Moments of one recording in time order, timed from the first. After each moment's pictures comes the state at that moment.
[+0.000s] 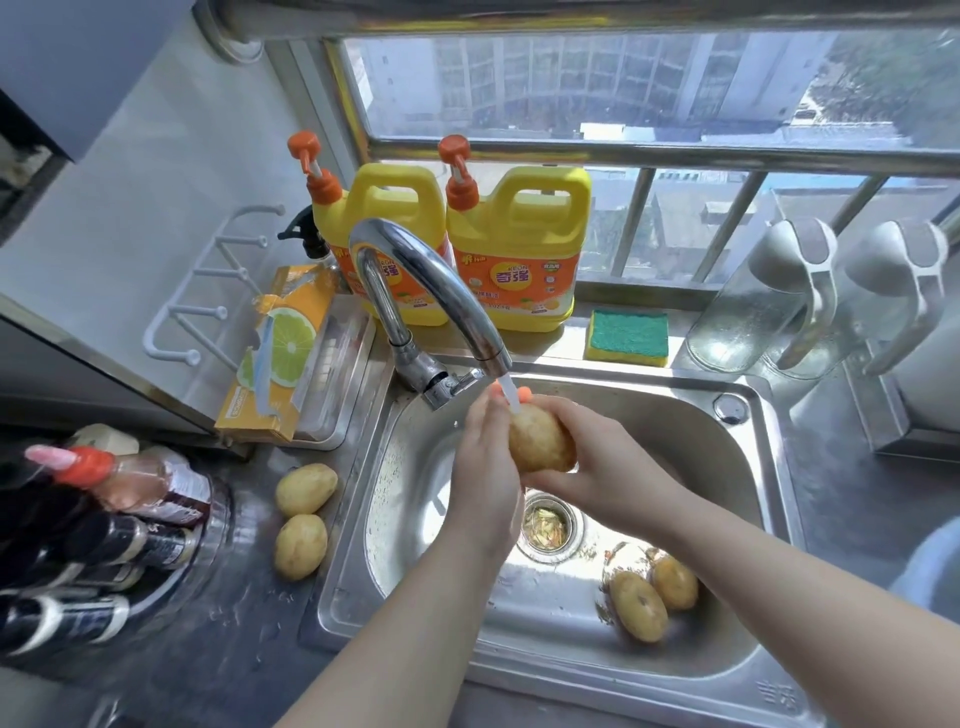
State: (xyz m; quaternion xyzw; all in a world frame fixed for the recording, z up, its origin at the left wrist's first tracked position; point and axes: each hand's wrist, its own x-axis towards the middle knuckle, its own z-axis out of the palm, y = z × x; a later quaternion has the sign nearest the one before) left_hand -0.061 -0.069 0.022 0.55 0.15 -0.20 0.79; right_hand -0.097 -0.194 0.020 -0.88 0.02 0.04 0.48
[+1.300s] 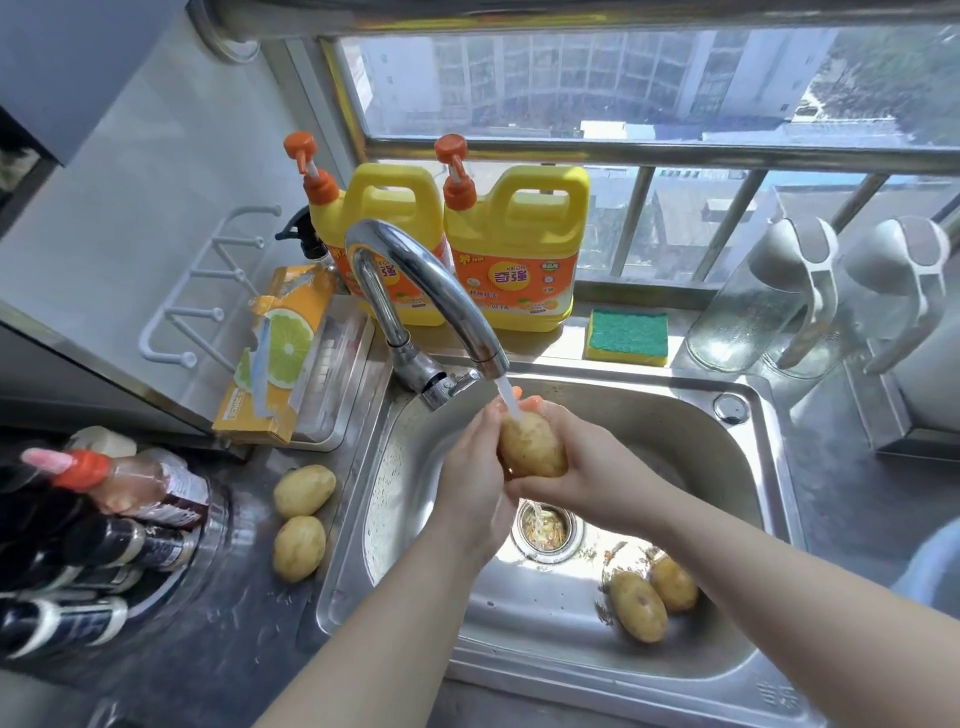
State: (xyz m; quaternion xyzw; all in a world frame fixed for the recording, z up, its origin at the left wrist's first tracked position) left_hand -0.054 -0.059 0.017 0.50 0.16 -0.27 0.81; right_hand -0.091 -0.187 0.020 -0.87 0.06 0.11 0.48
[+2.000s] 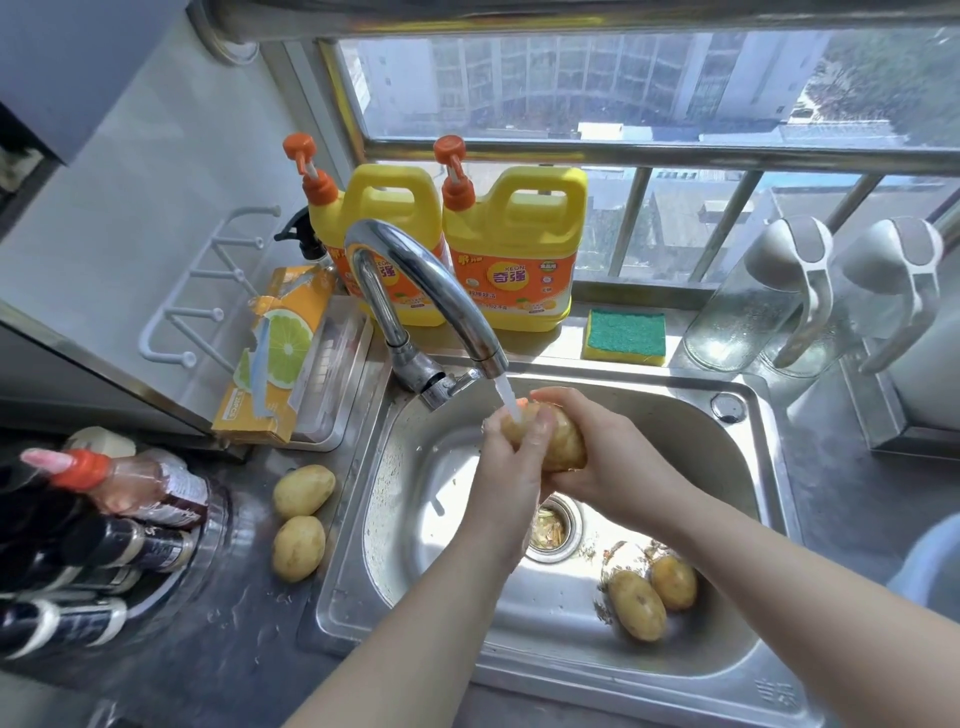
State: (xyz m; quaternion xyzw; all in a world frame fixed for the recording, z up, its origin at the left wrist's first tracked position) left_hand -0.067 -0.074 0.007 0.59 0.13 -0.25 0.76; right_hand -0.097 -0.199 0.023 -0.90 0.05 0.05 0.44
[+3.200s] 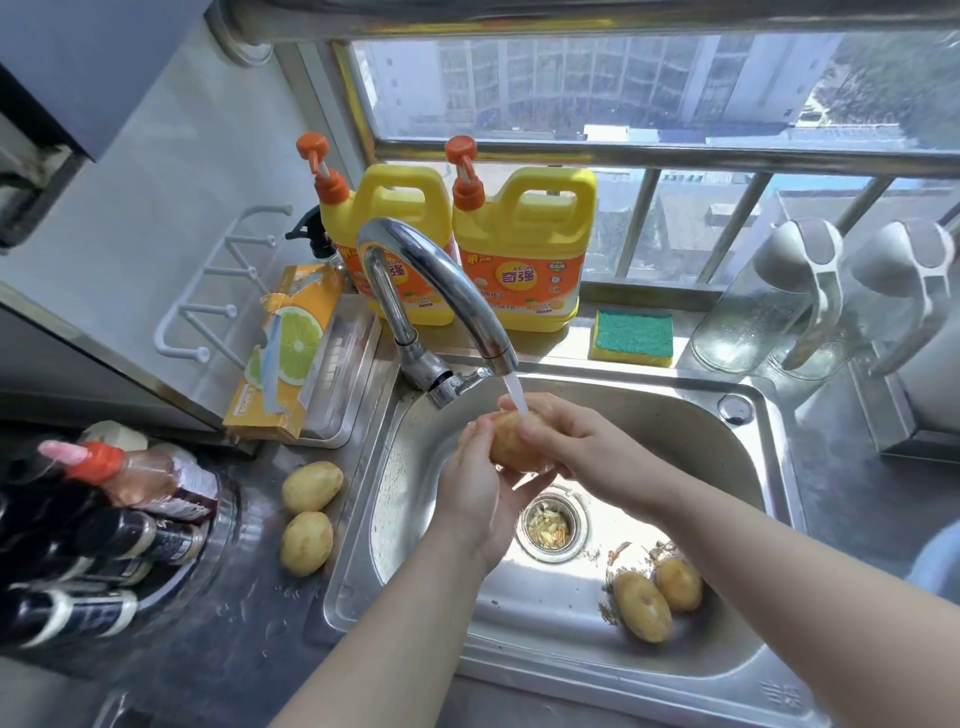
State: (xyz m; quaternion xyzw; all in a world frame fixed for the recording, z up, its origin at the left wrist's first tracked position) left_hand -0.061 -0.049 0.015 0.48 0.23 -0.28 0.80; right_hand -0.084 -0.185 0.032 -0.71 0.05 0.17 0.68
